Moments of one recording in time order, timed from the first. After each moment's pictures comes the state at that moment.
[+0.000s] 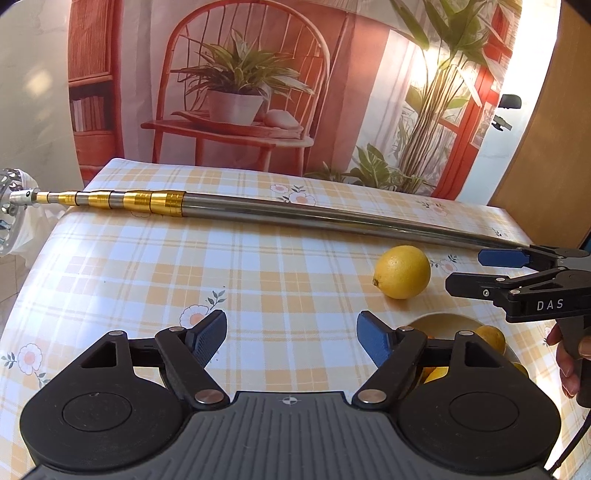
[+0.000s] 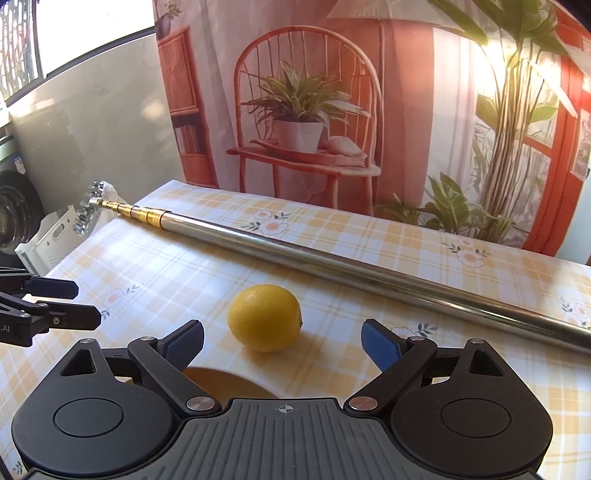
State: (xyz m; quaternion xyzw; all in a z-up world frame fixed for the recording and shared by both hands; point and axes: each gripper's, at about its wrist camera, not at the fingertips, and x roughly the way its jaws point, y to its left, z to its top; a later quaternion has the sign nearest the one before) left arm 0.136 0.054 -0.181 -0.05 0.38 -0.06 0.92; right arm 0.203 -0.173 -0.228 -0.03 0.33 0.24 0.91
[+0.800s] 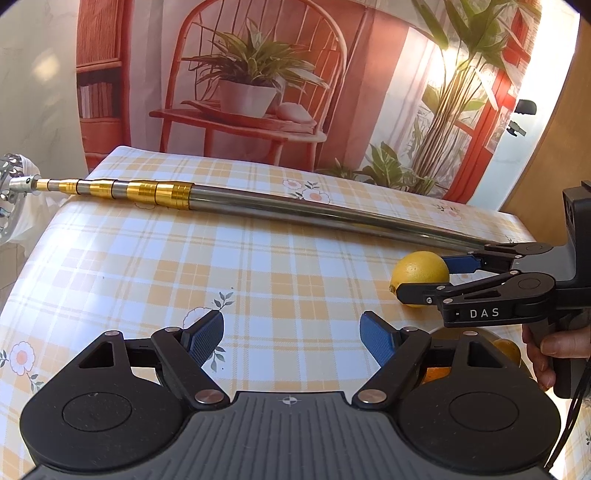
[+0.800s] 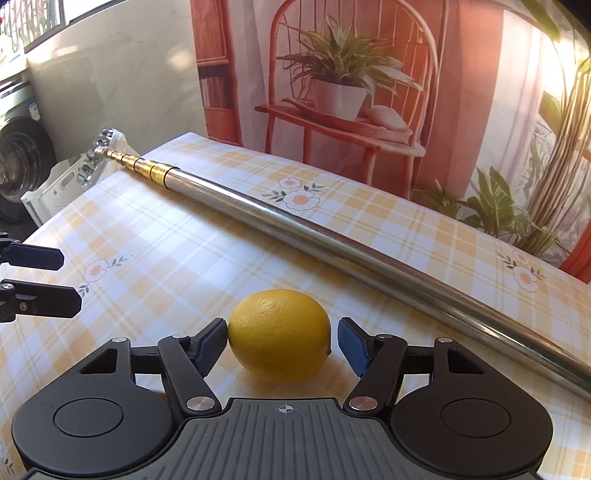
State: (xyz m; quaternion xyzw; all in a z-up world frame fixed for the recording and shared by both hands) left arm 0.151 0.062 -0.191 -0.07 0.39 -0.05 0.92; right arm 0.253 -0.124 -0.258 -0.09 0.38 0.28 0.88
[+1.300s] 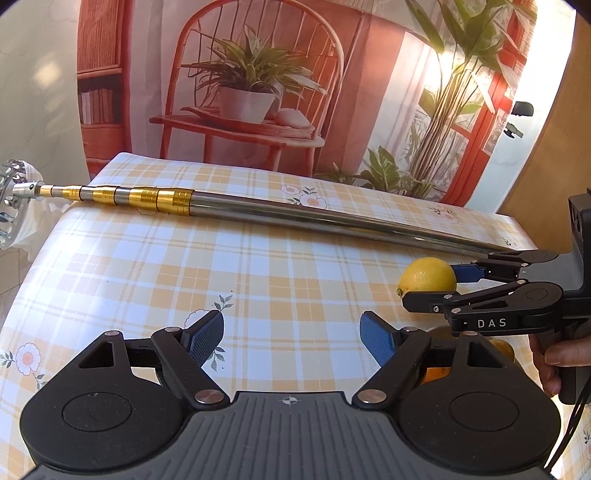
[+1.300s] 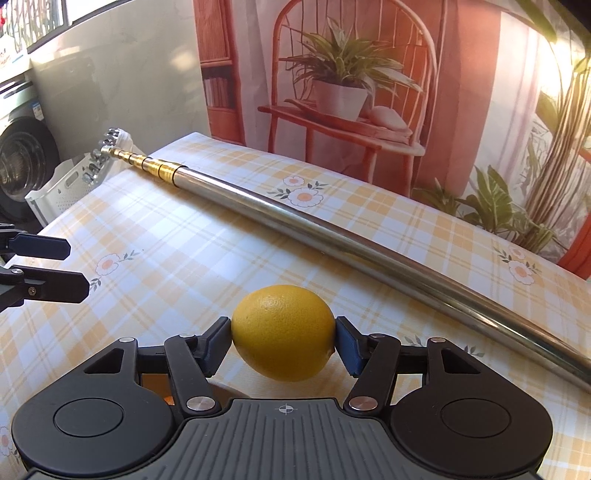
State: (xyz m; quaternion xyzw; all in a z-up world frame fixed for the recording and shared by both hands) left arm 0.145 0.058 -0.184 -0.06 0.38 -0.05 0.92; right arm 0.236 -0.132 -0.250 -0.09 0.37 0.27 0.88
